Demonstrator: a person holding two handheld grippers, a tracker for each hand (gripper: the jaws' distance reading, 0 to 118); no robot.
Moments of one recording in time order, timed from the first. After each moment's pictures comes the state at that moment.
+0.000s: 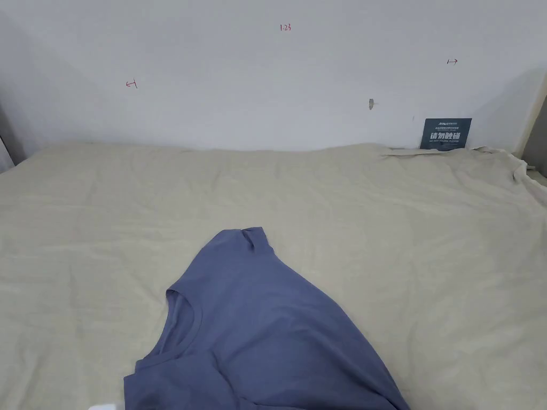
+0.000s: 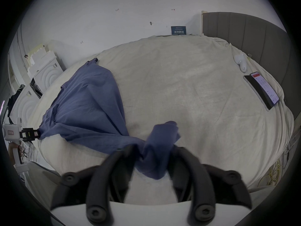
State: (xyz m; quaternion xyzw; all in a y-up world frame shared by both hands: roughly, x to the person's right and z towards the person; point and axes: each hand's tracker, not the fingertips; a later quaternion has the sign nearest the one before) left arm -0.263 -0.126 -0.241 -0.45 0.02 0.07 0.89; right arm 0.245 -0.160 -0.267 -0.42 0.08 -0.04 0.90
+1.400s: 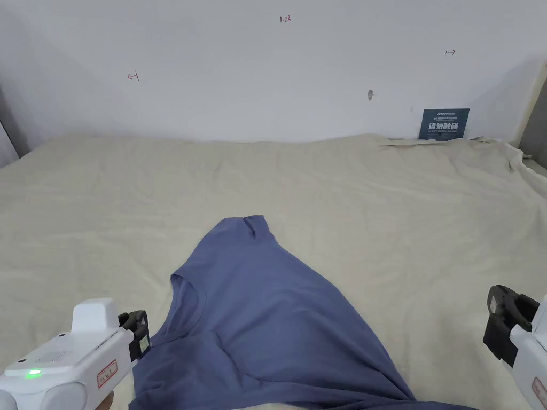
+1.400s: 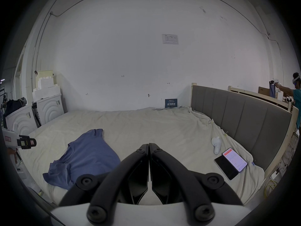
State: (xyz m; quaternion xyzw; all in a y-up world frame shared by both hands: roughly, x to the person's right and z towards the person) left arm -0.254 -0.014 -0.242 -0.28 0.01 0.06 0.96; right arm 0.233 0.009 -0.243 -0.14 0.04 -0.01 0.99
